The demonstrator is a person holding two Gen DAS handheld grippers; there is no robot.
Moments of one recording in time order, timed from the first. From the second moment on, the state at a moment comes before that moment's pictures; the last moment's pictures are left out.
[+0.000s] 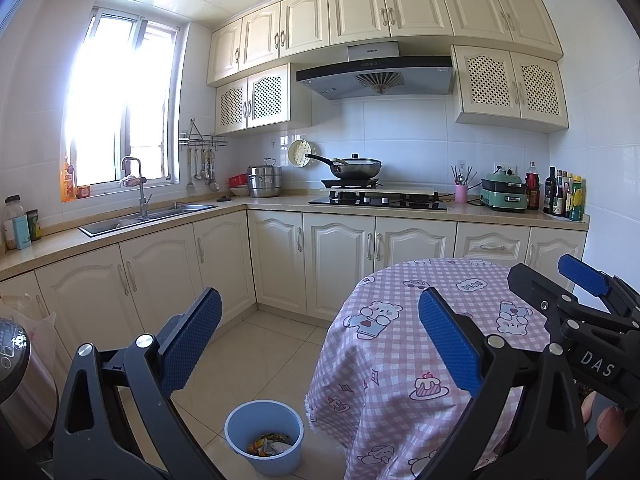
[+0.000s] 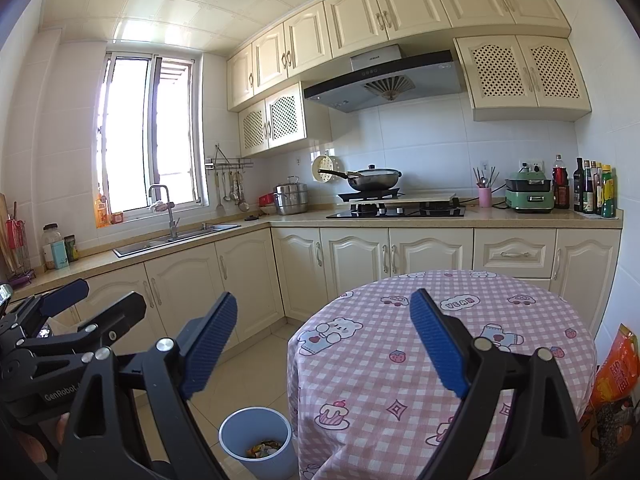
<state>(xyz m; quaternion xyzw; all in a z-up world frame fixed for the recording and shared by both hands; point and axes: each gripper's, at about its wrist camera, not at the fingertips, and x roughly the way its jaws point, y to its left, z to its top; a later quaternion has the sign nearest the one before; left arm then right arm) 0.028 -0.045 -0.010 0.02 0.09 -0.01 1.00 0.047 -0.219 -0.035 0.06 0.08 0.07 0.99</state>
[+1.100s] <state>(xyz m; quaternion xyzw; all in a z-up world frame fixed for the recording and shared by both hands) 0.031 -0.041 -0.010 0.01 0.10 -0.01 1.00 0.054 -0.224 -0.035 0.06 0.08 0.08 0.99</state>
